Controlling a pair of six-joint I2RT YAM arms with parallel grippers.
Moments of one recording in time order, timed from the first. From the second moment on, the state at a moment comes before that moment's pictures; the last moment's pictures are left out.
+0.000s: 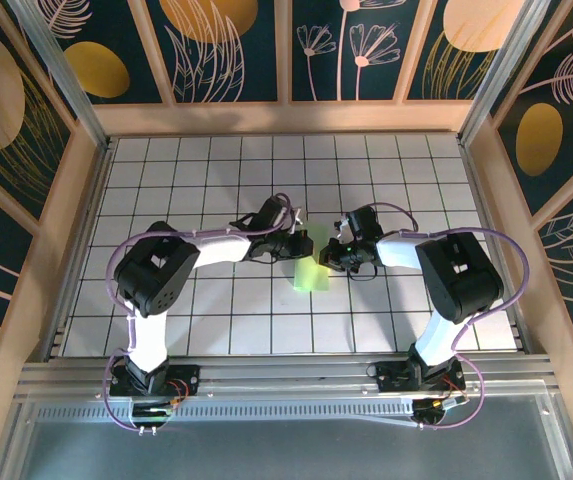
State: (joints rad) left arm -0.71 1.96 1.13 0.00 0.44 -0.74; right arm 0.43 1.73 0.76 -0.07 -0.52 0.62
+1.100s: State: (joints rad) left arm -0.62 1.89 0.99 0.06 0.45 -0.65; right arm 0.43 1.74 0.78 -0.09 -0.52 0.60
